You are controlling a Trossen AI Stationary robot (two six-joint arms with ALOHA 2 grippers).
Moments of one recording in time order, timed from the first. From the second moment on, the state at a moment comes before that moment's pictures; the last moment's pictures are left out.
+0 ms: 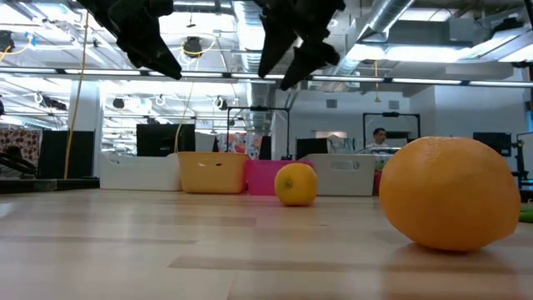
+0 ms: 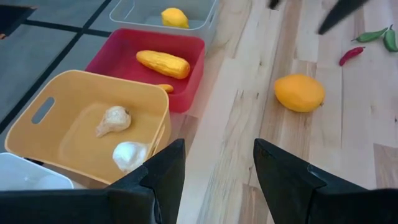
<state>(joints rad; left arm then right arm) 0.11 0.93 0.81 -0.55 -0.22 -0.09 0.05 1.81 1.63 -0.79 0.34 0.58</state>
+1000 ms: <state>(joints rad) 0.11 0.93 0.81 -0.59 -0.20 -0.04 0.16 2.04 1.63 -0.94 0.34 1.51</state>
